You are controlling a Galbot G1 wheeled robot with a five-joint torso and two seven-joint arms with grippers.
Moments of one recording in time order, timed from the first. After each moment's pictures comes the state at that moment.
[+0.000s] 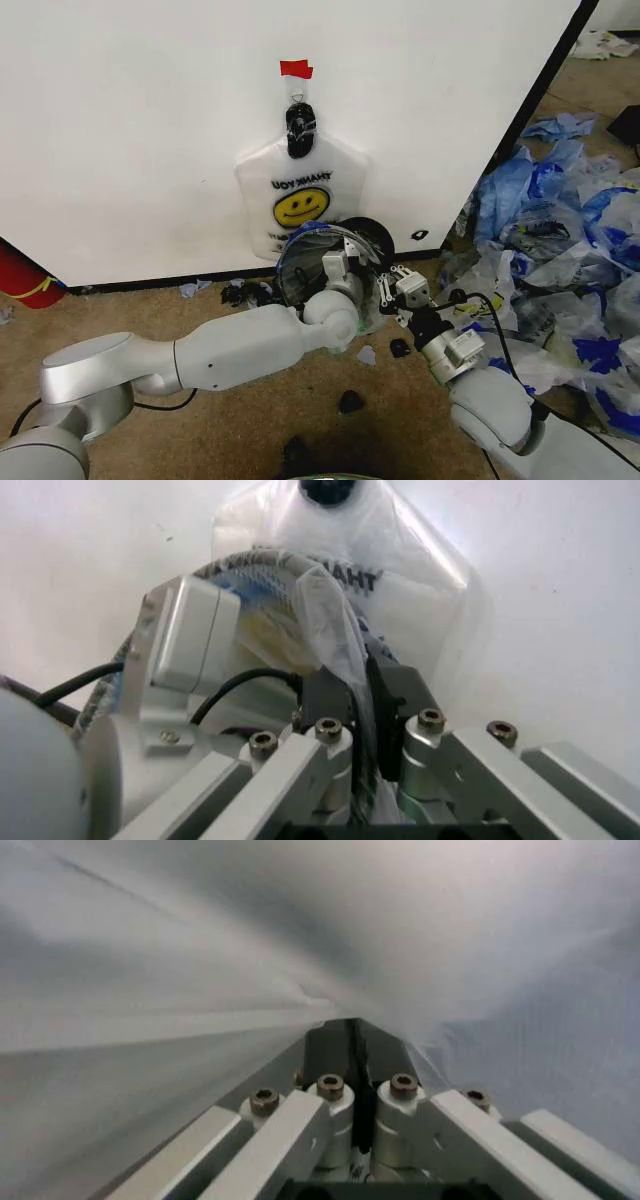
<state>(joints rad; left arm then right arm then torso) 0.14 -1.20 0.88 -1.57 -1.34 -0.23 -0.70 -1.14 0.80 0.04 2.18 0.33 0.02 0.27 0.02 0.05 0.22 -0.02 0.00</state>
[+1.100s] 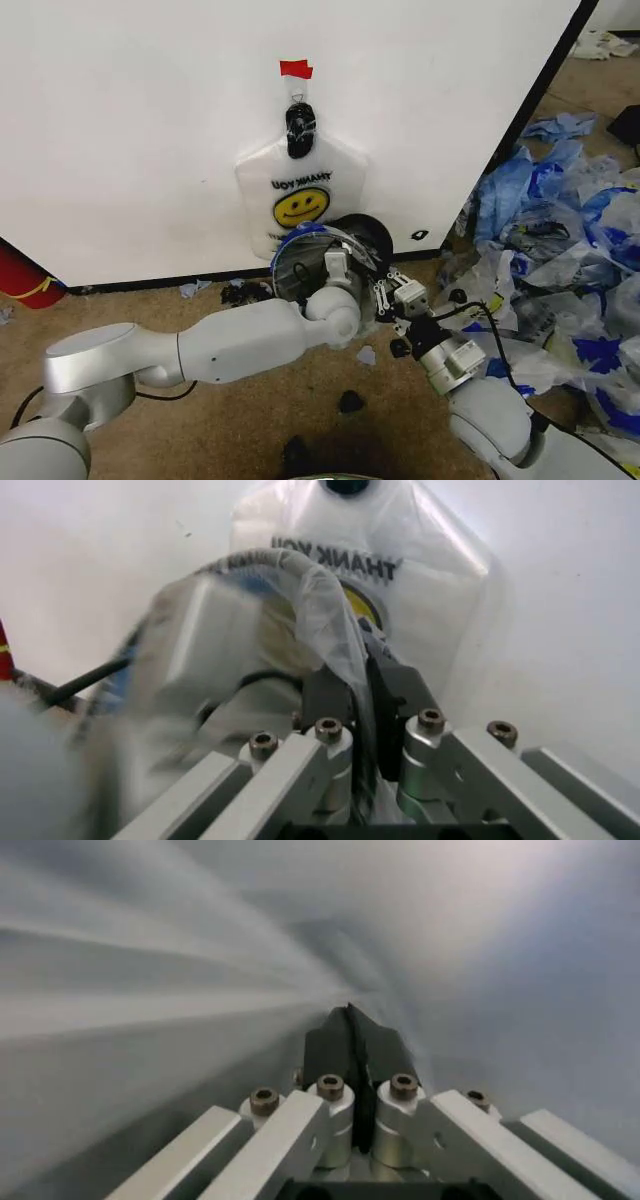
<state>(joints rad) 0.14 -1.17 0.94 -1.63 -1.33 -0.19 -0.80 -1.17 0.82 0.04 2.19 0.31 0.04 0.24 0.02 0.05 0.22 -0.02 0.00</state>
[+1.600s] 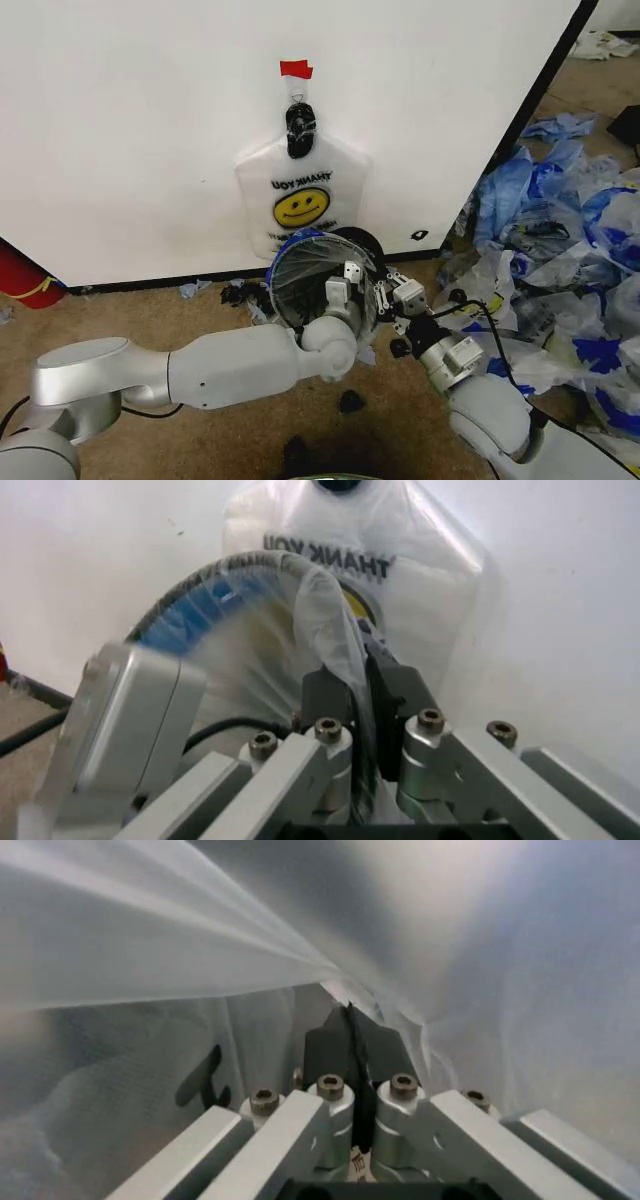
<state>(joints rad) 0.15 -1.18 0.97 -1.63 -1.31 -0.18 -0.82 -1.16 0.81 0.03 2.17 0.34 0.04 0.25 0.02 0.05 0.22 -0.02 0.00</state>
